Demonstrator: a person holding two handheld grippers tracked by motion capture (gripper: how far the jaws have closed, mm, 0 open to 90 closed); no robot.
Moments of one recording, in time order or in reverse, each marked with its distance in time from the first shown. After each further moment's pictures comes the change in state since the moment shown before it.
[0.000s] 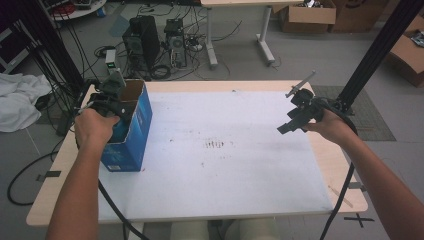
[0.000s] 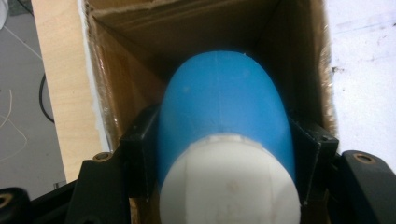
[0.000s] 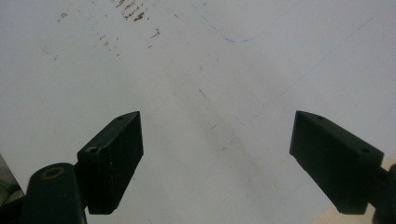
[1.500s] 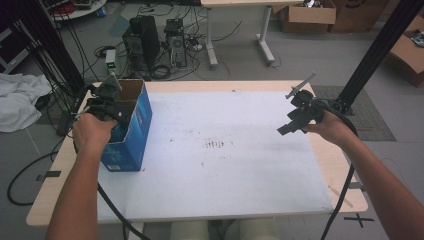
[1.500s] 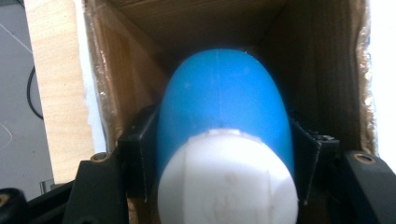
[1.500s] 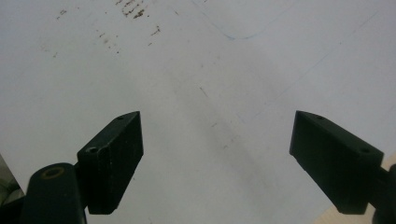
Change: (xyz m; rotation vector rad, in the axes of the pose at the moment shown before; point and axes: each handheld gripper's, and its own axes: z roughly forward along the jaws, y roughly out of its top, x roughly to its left) left arm 0.009 -0.008 0.007 -0.014 -0.025 -0.043; right arm 0.001 -0.002 0.002 0.002 -0.001 0.000
